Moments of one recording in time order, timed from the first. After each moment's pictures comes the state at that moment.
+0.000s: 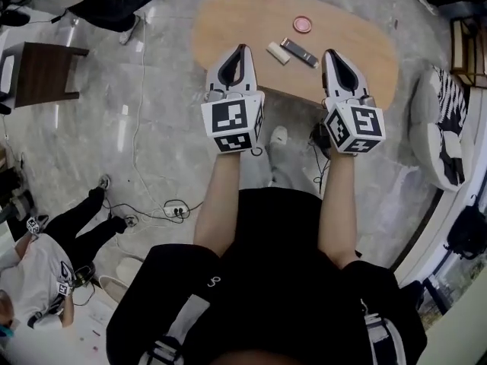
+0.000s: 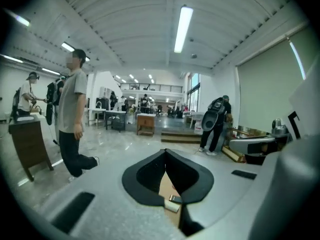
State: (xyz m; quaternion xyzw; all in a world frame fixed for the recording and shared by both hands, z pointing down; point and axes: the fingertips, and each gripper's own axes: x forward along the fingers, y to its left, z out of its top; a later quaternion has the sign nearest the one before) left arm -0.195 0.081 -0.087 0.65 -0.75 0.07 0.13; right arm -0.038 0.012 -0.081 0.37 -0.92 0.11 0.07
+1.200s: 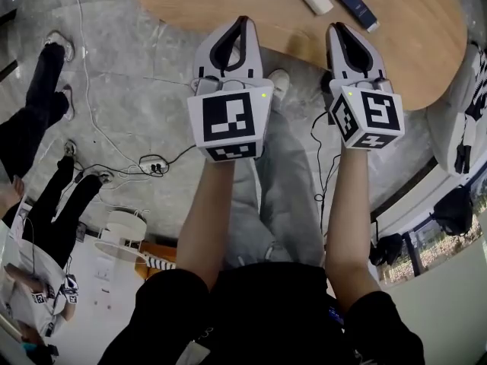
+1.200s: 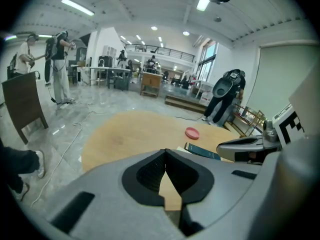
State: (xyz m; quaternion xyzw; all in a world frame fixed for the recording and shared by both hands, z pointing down) left arm -0.251 0.045 0.280 0.61 -0.70 0.14 0.33; right arm -0.122 -0.020 0.298 0.31 -0.88 0.19 0.30
